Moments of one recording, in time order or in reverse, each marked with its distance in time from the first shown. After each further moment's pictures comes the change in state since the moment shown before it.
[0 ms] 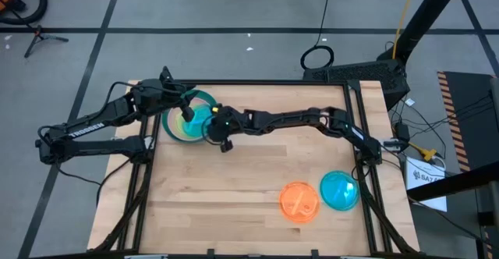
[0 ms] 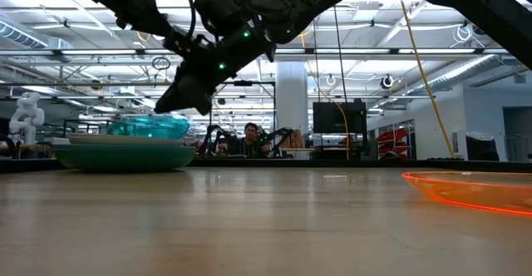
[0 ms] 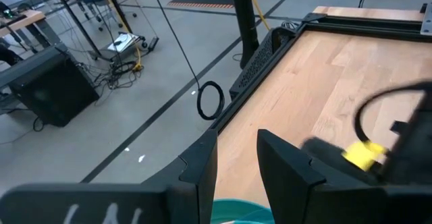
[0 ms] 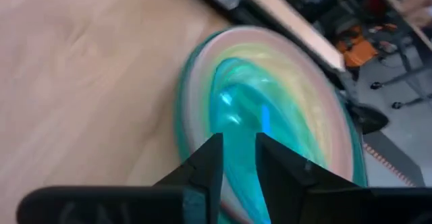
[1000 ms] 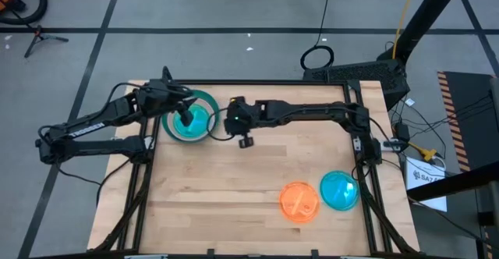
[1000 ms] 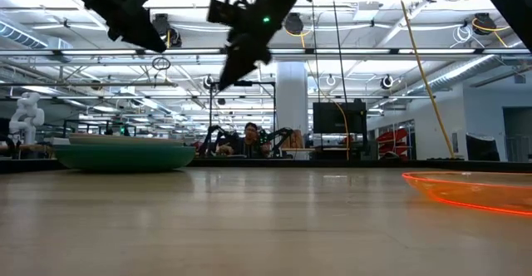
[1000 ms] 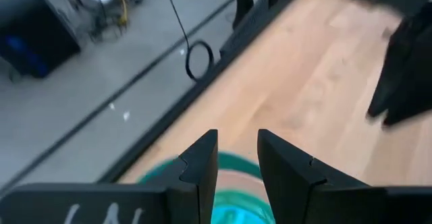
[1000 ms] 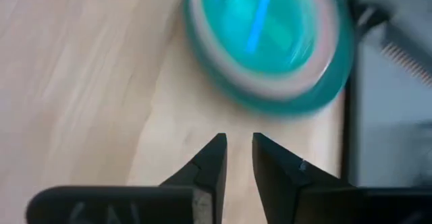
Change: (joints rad) left arm 0.000 0.007 0.000 -0.159 0.022 -0.124; right arm 0.015 -0.238 0.000 -0.580 0.140 0.166
